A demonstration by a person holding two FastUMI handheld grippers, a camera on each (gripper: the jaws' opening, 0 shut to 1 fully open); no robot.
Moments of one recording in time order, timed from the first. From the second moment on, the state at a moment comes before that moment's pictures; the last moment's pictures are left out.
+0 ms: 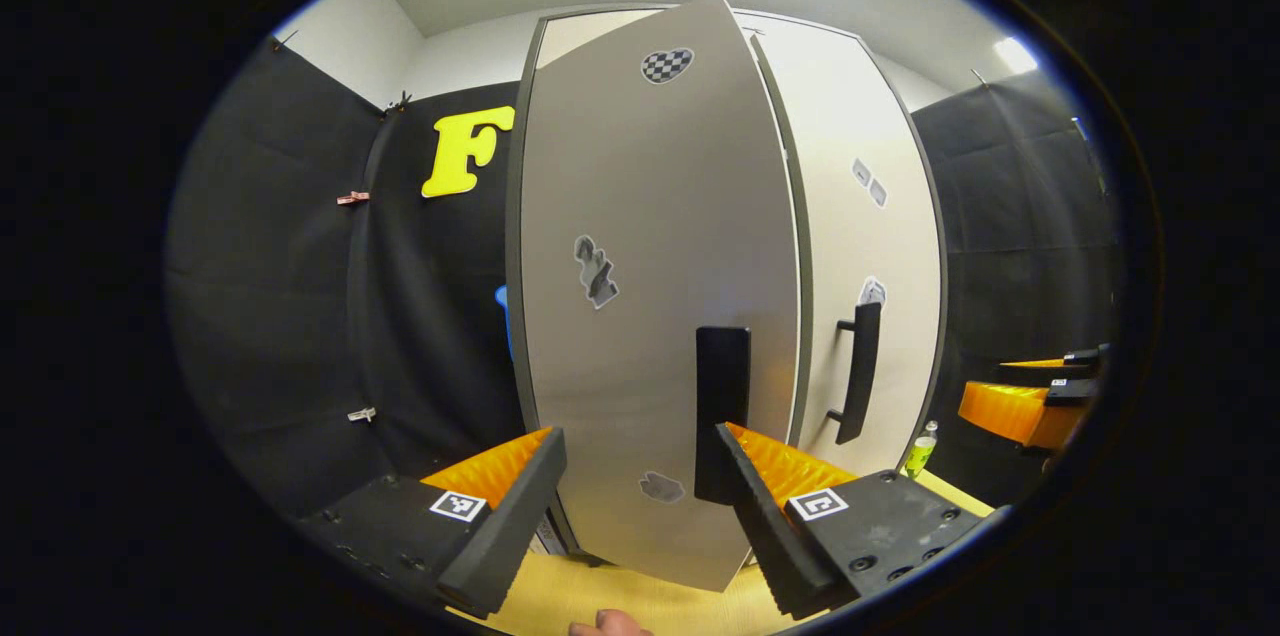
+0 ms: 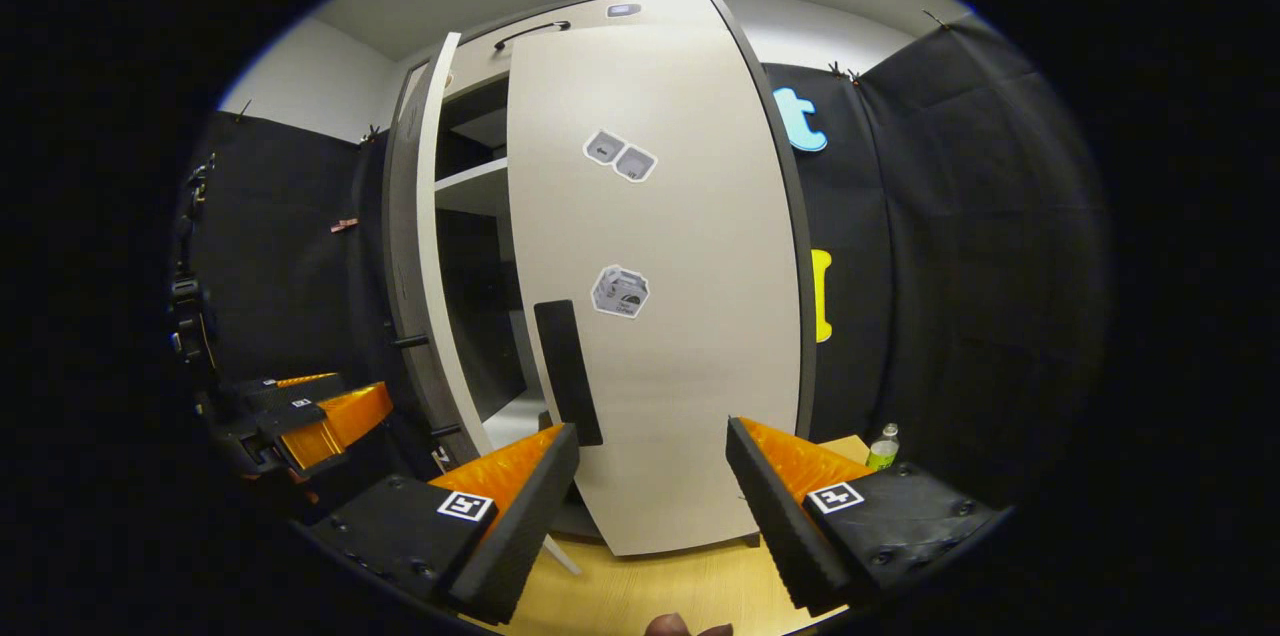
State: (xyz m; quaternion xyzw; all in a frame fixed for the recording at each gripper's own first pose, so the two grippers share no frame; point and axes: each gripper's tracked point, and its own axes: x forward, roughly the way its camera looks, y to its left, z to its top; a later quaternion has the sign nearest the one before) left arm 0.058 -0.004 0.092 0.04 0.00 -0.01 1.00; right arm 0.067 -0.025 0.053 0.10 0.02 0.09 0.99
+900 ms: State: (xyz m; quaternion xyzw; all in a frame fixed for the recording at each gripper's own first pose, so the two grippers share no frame) left arm 0.040 -0.031 0.090 0.05 0.01 -0.03 1.00; right arm 0.063 -0.044 0.054 0.10 0.01 0.08 0.99
